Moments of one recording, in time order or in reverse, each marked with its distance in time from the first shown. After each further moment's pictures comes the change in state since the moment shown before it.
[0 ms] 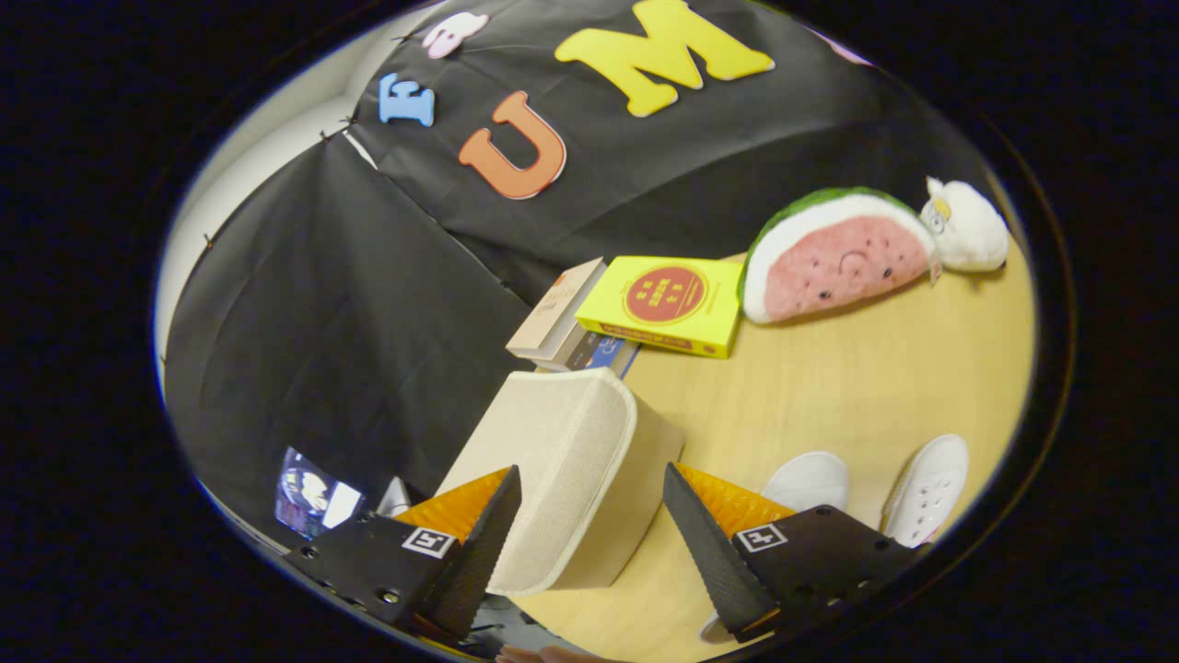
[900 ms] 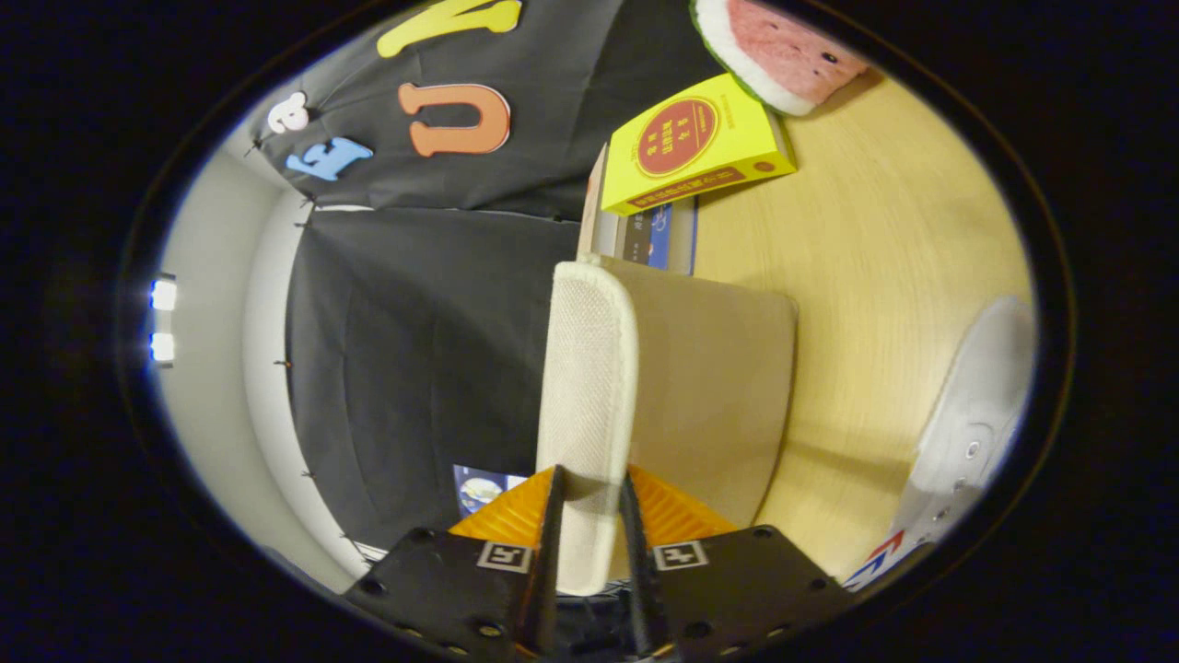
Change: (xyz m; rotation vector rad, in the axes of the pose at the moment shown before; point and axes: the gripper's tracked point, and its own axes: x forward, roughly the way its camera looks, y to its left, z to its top) arm 0.040 0.006 -0.039 0.370 0.285 0.387
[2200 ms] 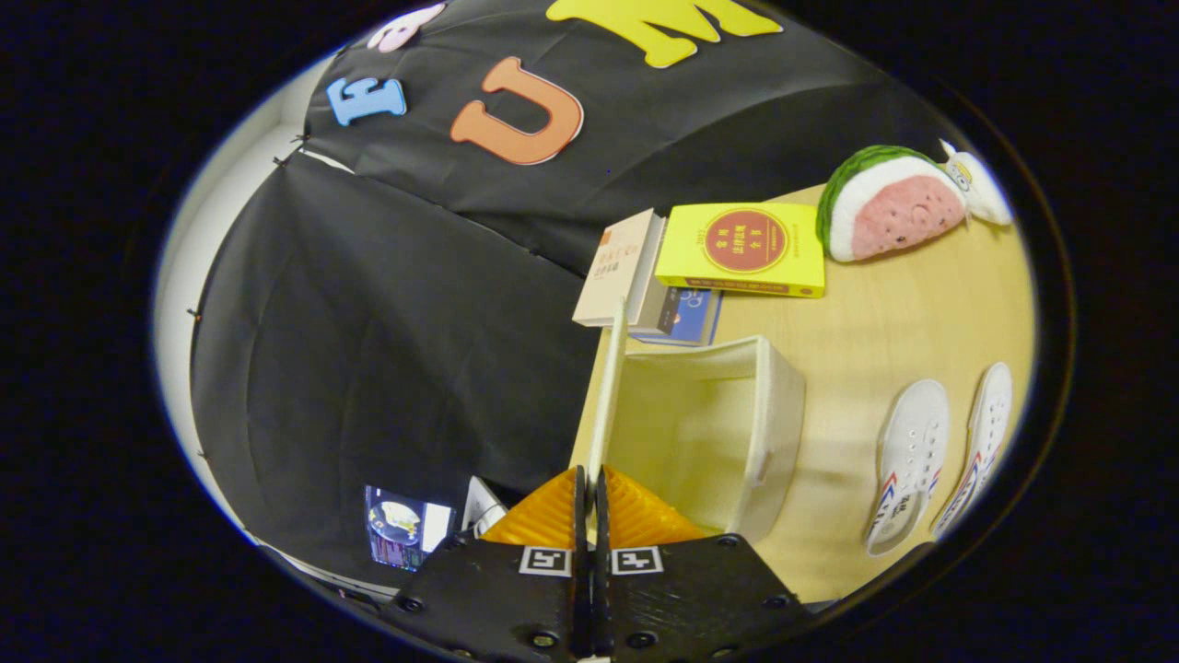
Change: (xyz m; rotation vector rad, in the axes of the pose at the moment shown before) arm 0.021 0.192 -0.005 -0.180 -0.184 -0.401
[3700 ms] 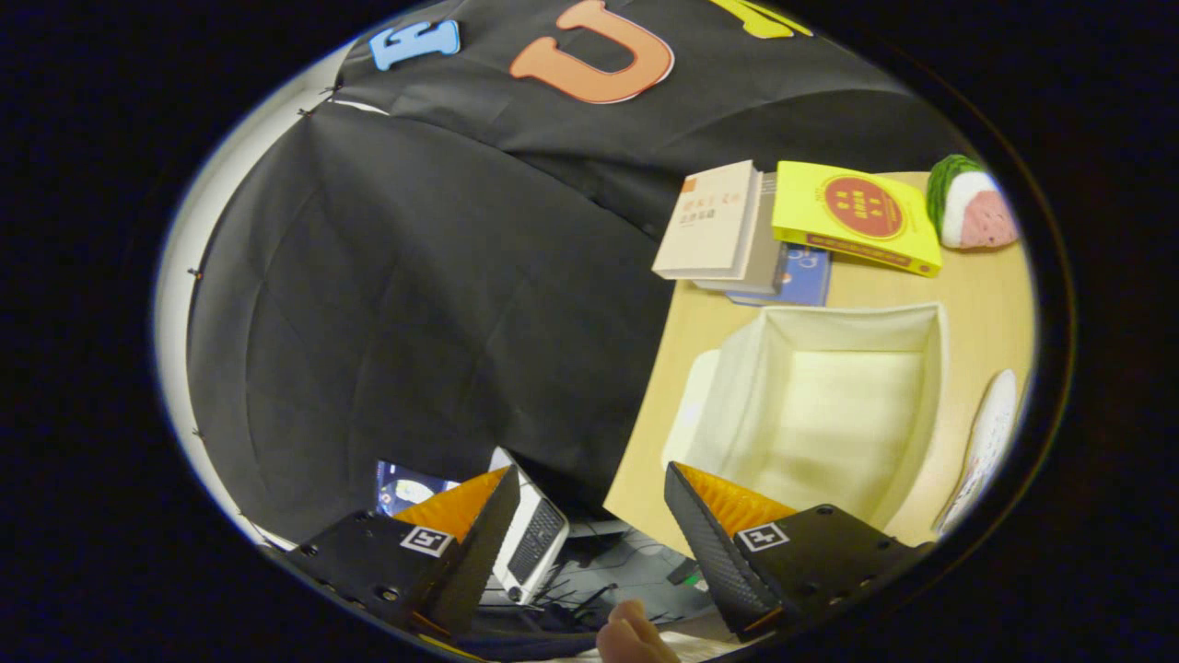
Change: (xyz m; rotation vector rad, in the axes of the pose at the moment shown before) arm 0.069 0.058 -0.047 -0.088 0.124 0.009
